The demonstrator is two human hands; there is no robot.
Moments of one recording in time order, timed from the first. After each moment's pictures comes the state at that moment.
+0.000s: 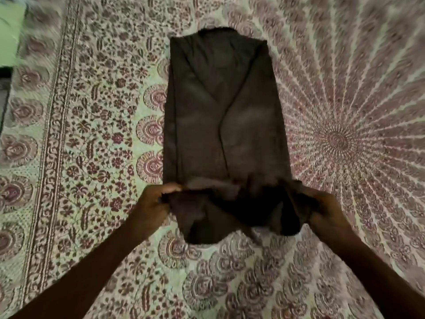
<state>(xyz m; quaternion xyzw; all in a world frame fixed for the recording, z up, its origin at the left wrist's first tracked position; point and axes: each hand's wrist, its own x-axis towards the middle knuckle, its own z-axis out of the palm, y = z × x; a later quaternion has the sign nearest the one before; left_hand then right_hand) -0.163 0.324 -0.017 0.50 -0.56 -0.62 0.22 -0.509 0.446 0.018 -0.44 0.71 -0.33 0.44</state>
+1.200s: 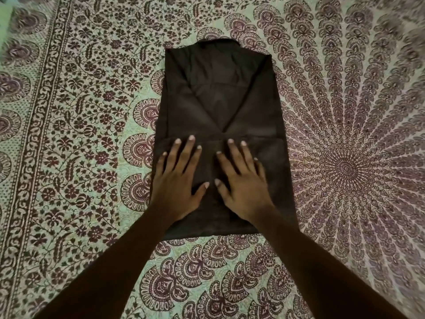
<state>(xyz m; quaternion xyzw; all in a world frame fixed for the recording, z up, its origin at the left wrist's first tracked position) -0.246 0.241 -0.068 0.52 -0.85 -0.11 -0.01 -0.445 0.293 -0.075 -0.70 0.70 -0.03 0.14</state>
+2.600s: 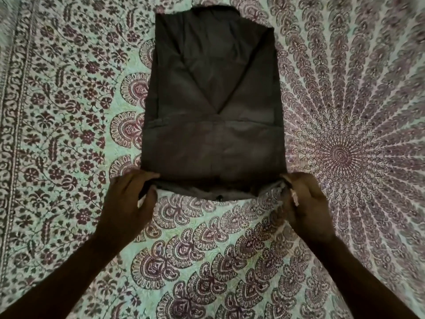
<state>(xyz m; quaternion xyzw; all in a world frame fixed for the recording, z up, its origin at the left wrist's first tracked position) -0.171 0.296 -0.046 0.53 -0.79 -0.23 0.19 -0.544 0.387 -0.050 -0.68 0.68 -0.25 0.09</state>
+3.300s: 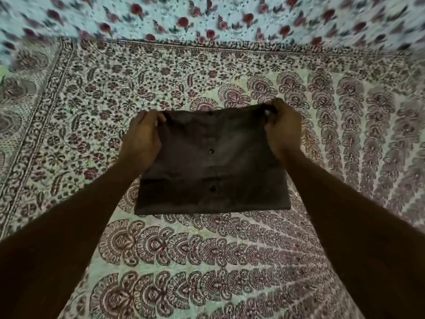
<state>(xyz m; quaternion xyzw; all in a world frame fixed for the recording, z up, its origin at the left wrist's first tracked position) -0.270 -0.066 -0.044 0.57 -0.76 -0.20 0.22 -0.598 -0.012 -0.024 -0.51 0.78 -0.33 0.10</state>
